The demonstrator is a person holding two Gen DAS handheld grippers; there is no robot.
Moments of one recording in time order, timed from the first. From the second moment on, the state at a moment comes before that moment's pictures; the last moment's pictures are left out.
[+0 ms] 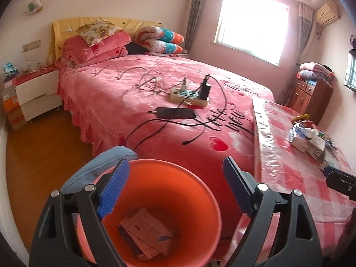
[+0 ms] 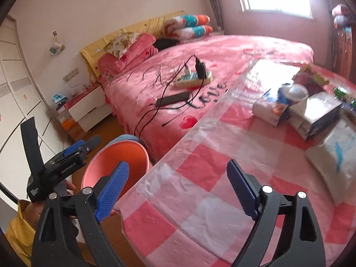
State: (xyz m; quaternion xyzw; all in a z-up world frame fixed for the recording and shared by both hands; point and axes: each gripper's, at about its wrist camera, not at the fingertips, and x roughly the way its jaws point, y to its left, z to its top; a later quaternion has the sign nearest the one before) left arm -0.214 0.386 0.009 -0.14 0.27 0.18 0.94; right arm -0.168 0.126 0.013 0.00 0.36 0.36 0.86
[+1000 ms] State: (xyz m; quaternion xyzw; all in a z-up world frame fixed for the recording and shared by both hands) left arm -0.173 0.284 0.033 -0.04 0.34 0.05 0.94; right arm -0.160 0.023 0.028 0.05 0.34 0.26 0.90
